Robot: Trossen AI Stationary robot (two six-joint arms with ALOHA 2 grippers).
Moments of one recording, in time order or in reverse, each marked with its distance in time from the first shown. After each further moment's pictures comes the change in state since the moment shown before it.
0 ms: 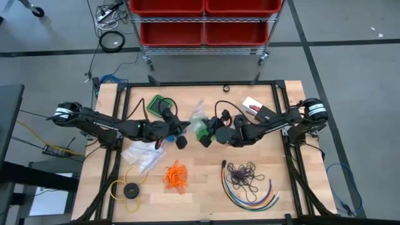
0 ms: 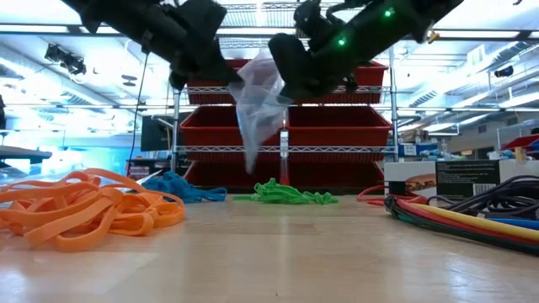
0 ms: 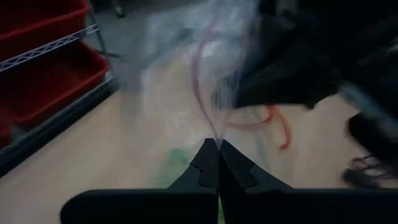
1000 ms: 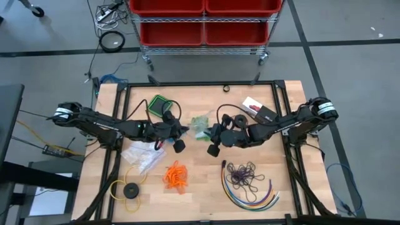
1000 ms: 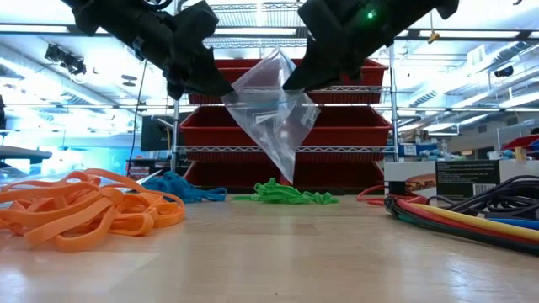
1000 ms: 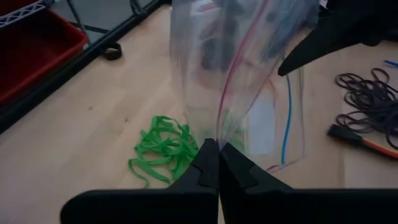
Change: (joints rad) left arm 0.002 0.000 0.000 -0.104 0.118 -0.030; right arm 0.053 -0.117 0.000 -0.210 -0.221 -0.020
